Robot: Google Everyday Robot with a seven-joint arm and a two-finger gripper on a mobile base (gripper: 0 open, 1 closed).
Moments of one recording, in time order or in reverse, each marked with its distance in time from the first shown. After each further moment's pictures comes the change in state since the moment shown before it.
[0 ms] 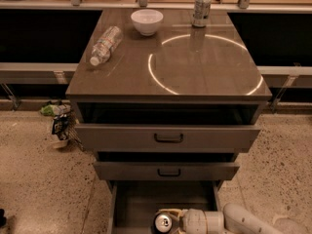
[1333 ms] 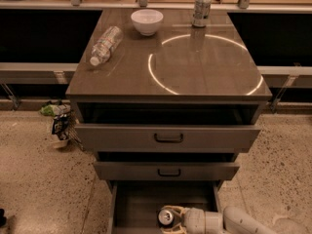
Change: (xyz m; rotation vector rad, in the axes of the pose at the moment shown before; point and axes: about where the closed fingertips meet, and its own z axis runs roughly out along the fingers) arm 0.091 -0.027 -0.020 0.123 0.150 0.063
